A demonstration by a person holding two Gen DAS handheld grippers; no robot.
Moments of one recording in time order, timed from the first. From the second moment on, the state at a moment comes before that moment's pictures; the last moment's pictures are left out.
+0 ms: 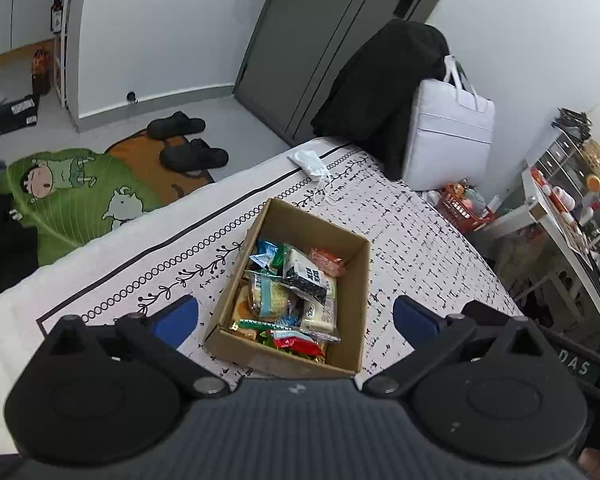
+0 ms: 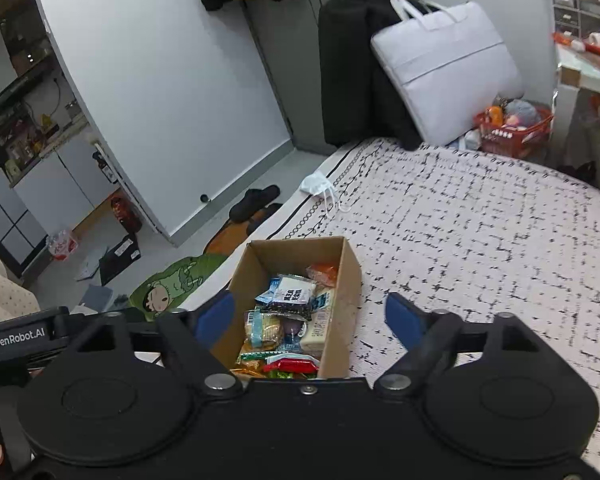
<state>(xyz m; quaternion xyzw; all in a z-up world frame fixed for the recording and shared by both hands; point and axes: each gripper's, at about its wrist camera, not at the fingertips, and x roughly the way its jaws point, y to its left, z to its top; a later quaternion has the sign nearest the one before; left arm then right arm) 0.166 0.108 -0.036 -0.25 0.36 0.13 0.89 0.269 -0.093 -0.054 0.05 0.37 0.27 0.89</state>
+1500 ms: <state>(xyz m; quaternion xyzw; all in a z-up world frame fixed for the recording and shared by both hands) 0.026 0.003 0.018 -0.15 0.31 0.07 0.94 0.113 -0.209 -0.015 0.03 0.29 0.25 0.92</state>
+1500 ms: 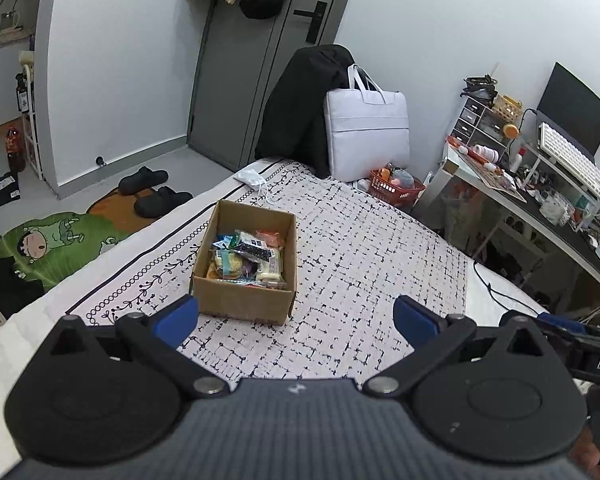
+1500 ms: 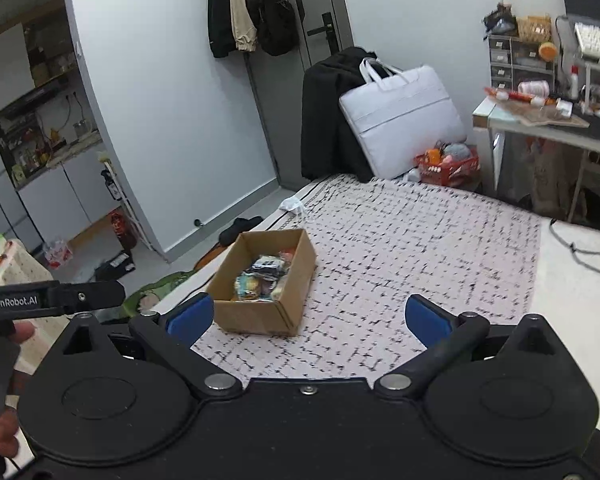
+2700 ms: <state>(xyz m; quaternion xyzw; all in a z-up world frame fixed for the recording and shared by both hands) -0.033 0.006 0.025 -0.11 0.29 0.08 0.95 0.060 -0.197 -0.008 0.01 0.29 0.26 0.92</state>
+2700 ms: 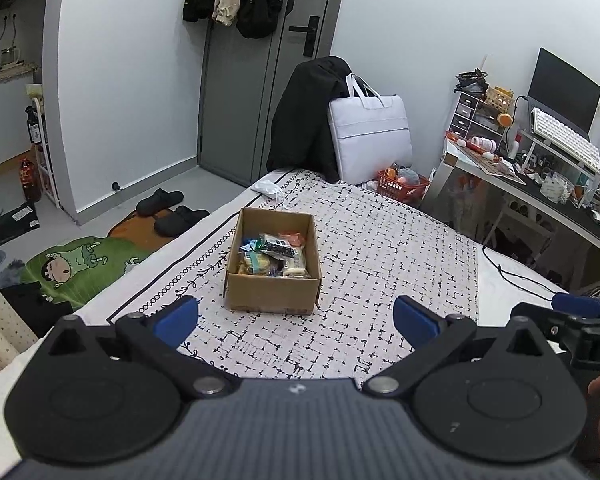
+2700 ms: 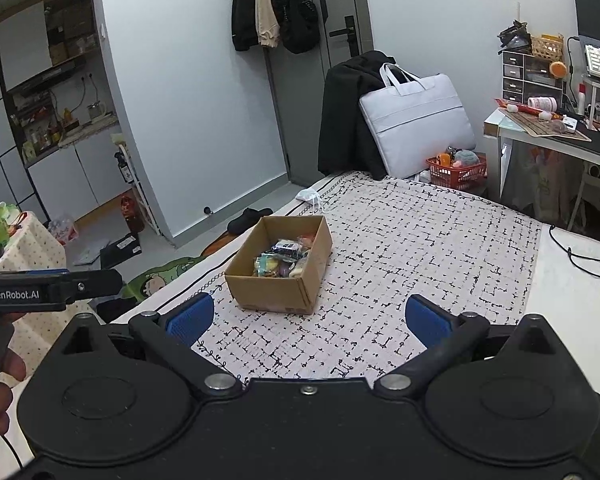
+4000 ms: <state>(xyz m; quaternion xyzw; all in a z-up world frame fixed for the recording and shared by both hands) -0.033 0.006 0.022 -0.10 0.30 0.08 0.95 0.062 -0.196 -0.013 0.01 0.29 0.26 0.92</state>
